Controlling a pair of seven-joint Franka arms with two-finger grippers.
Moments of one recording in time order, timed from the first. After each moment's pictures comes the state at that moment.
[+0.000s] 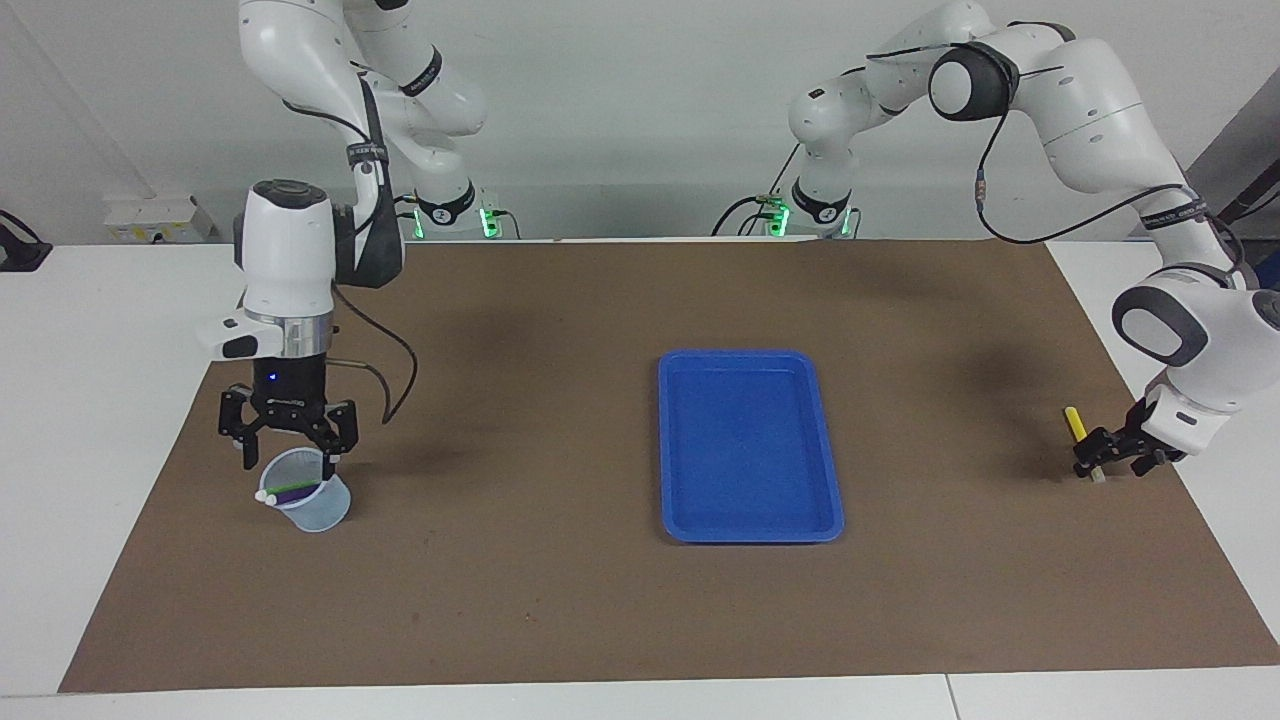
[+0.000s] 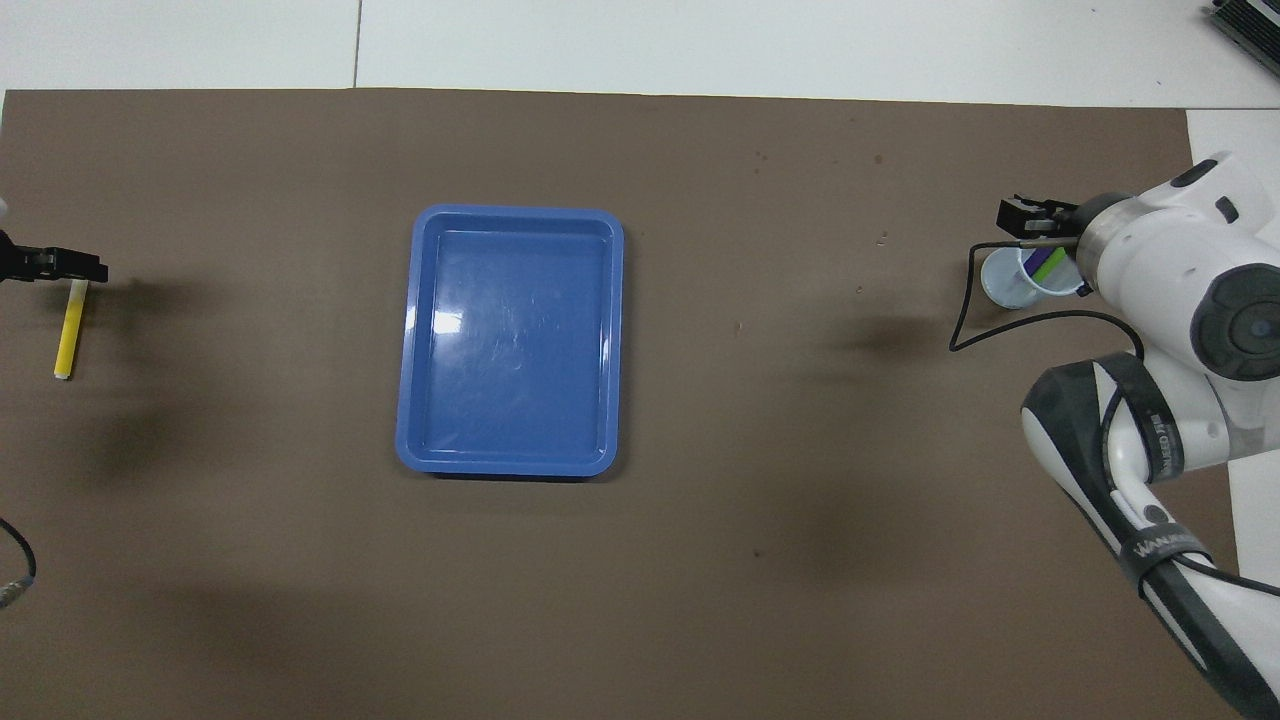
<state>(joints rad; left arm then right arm) 0.38 0.64 -0.03 -1.47 -0.06 2.23 0.46 -0.13 0.14 0.11 -1.98 -0.52 2.62 0.46</state>
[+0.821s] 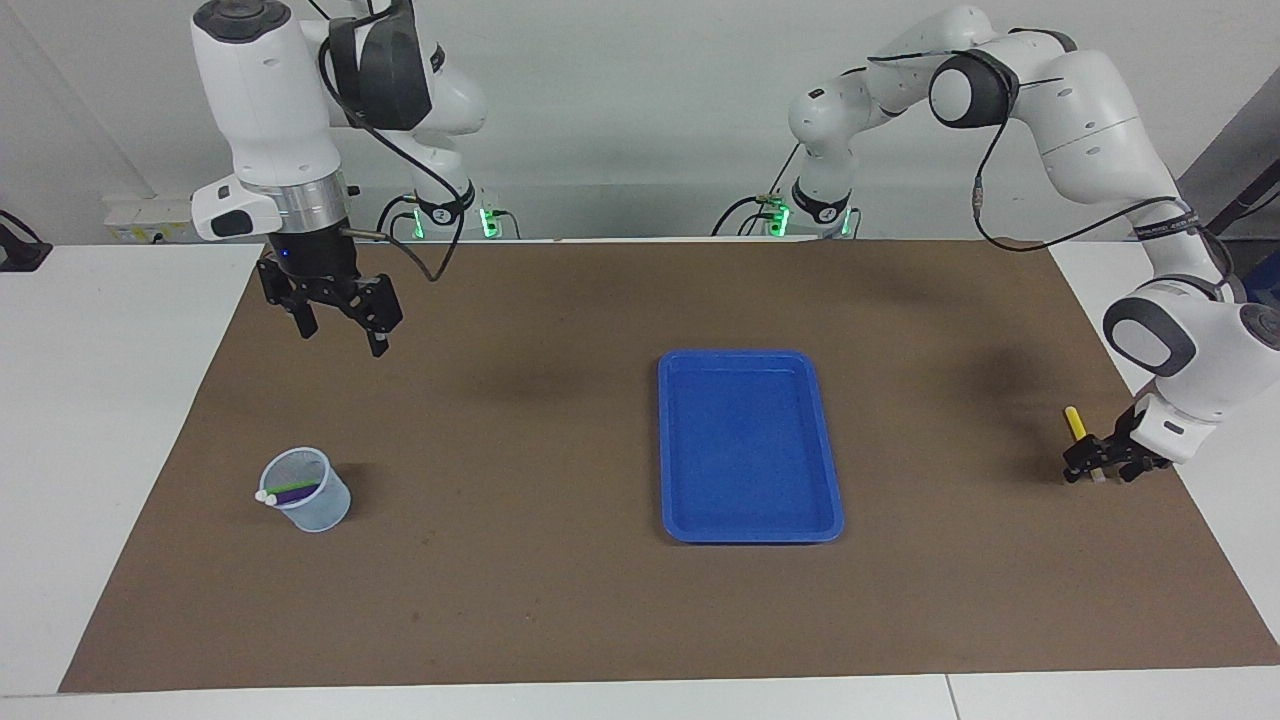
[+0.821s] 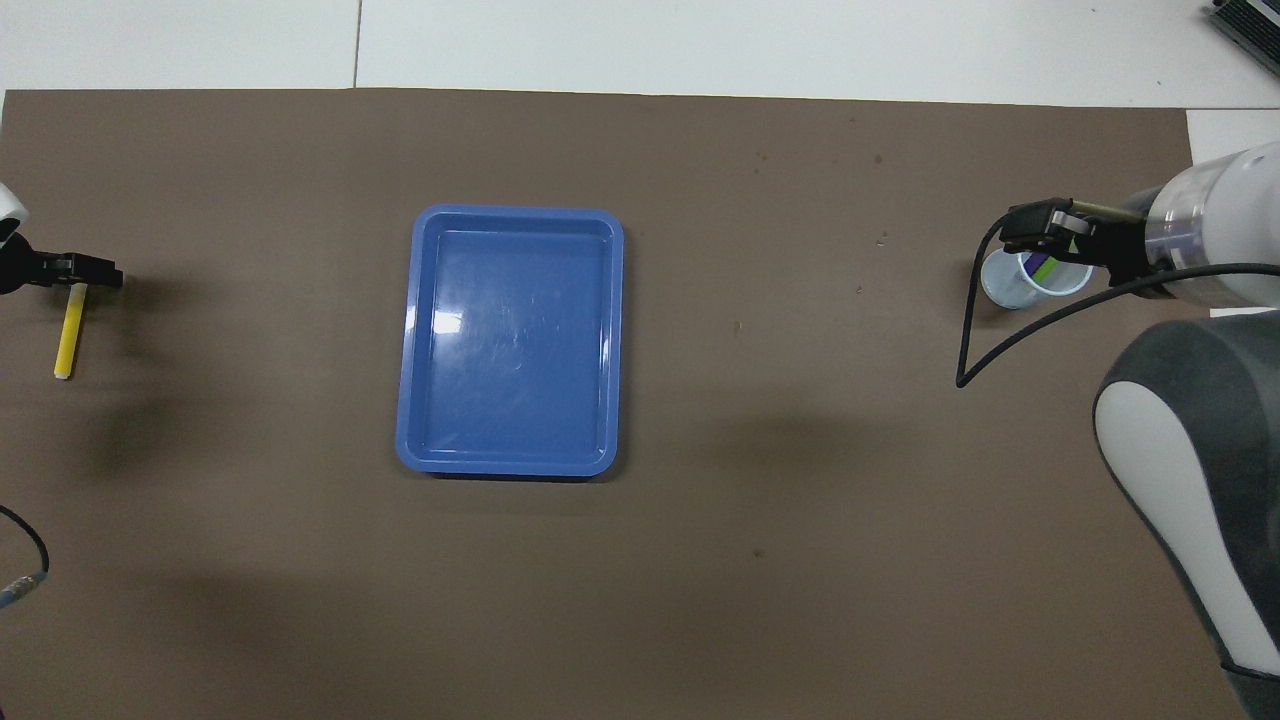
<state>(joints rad) 0.37 0.68 -0.03 -1.47 -0.06 2.24 0.46 -0.11 0.01 0.21 -1.70 -0.10 1.89 0.46</state>
